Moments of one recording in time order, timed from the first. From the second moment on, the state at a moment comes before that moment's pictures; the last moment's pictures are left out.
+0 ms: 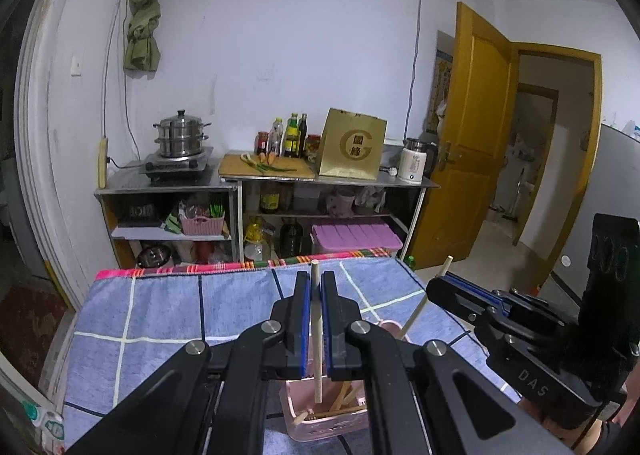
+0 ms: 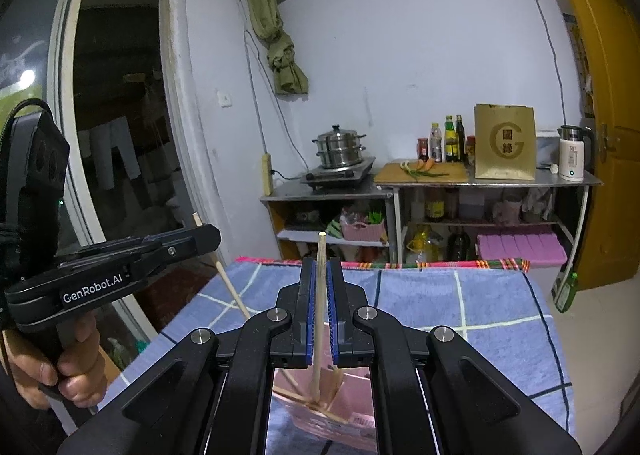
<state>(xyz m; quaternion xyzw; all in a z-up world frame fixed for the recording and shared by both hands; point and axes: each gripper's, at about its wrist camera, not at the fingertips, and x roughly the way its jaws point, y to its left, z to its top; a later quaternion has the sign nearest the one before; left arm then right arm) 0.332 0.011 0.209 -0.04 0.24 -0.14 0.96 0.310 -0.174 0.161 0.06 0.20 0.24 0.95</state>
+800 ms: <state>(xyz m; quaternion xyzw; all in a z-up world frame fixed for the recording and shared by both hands) 0.348 0.014 0.150 -0.04 0.29 -0.13 0.95 0.322 -0.170 0.123 0.05 0.25 0.24 0.94</state>
